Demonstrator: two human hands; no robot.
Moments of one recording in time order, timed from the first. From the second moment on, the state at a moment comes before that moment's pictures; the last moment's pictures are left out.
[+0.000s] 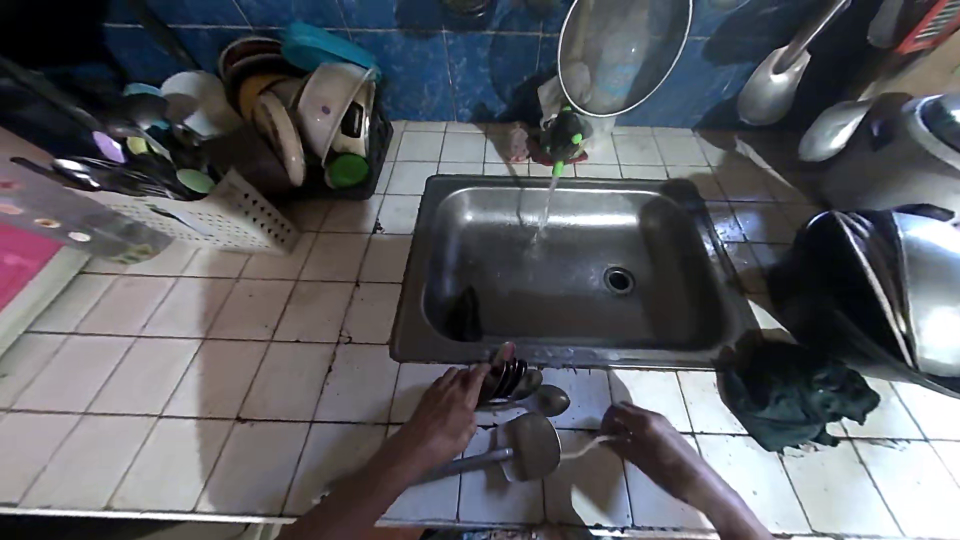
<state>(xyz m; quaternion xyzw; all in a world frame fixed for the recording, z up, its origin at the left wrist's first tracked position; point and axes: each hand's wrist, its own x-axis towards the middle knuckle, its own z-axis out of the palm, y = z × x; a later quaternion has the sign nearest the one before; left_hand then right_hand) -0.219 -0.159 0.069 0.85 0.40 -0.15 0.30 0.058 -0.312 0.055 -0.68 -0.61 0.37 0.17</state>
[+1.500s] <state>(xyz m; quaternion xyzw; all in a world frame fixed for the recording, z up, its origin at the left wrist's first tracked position) -0.054 0.018 0.021 0.43 0.36 0.27 0.78 0.099 0.048 0.033 -0.63 -0.41 0.31 0.59</state>
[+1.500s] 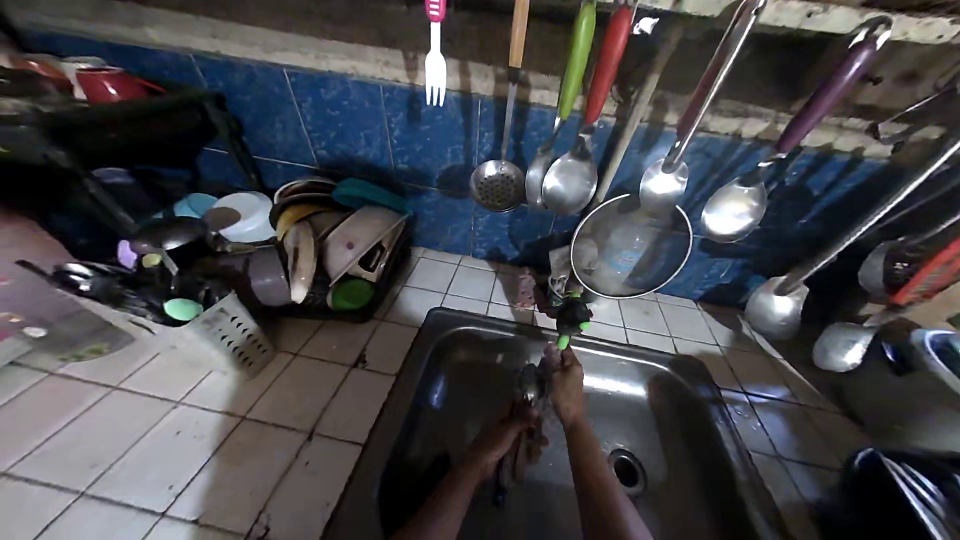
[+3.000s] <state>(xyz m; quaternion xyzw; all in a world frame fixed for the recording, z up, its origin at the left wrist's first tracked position) -0.034 0.054 0.046 0.68 0.50 0.25 0.47 0.078 0.042 0.010 -0.57 -0.34 0.39 0.64</state>
